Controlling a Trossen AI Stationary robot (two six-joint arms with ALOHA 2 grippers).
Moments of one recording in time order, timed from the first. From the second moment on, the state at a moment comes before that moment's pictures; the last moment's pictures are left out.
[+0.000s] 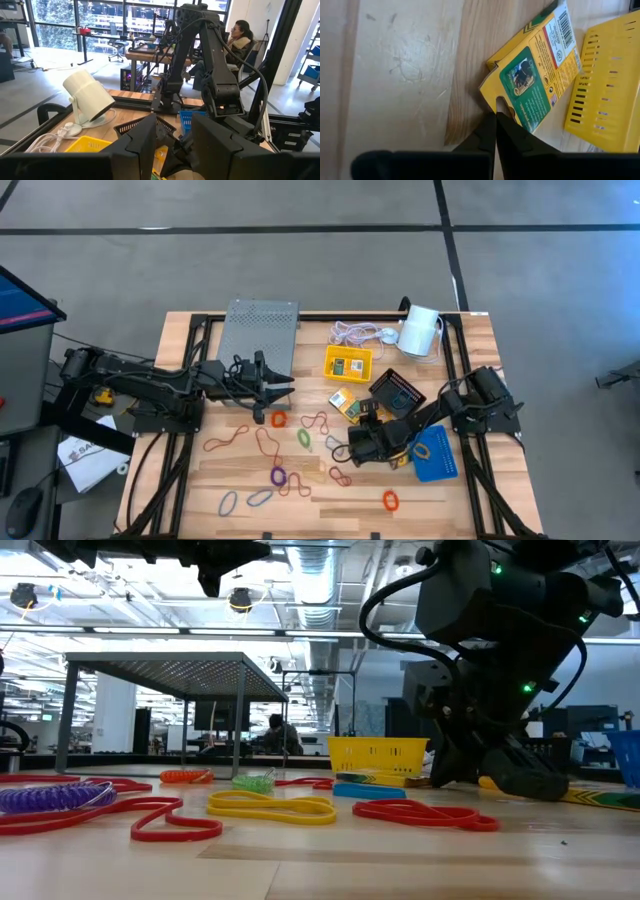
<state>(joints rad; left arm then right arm) -0.08 1.01 0.54 0.50 -0.19 -0.08 0.40 1.94 1.01 -0.54 0.71 0.11</state>
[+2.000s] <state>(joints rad) -0.08 0.96 0.54 0.49 -0.19 -0.11 0.17 1.45 1.11 -0.68 0.67 0.24</state>
